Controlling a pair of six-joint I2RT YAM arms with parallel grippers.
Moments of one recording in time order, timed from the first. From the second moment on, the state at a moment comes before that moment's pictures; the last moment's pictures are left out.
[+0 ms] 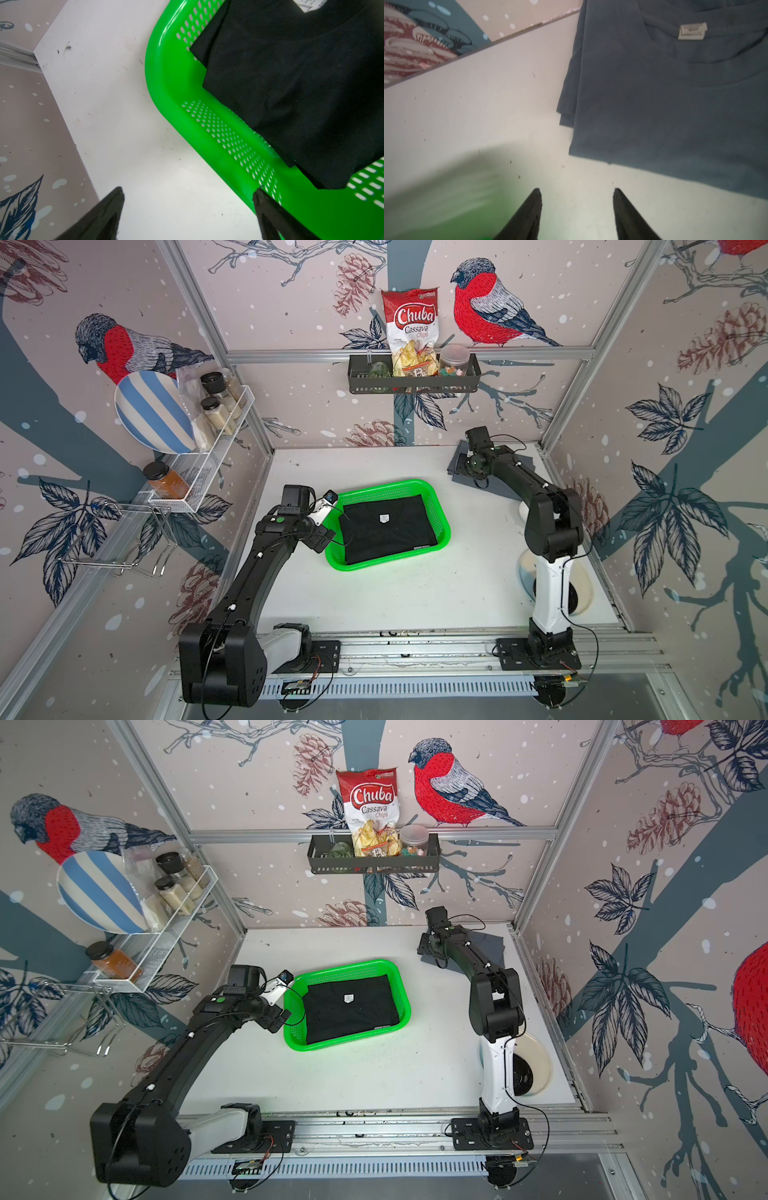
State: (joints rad) left arm -0.07 1.18 0.92 -0.75 0.01 0.61; right arm 0.30 2.20 1.88 -0.59 0.05 0.45
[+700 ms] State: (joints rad) left arm -0.06 1.20 0.93 -0.75 -0.03 0.49; right arm 0.30 2.42 1.97 -0.54 0.00 0.52
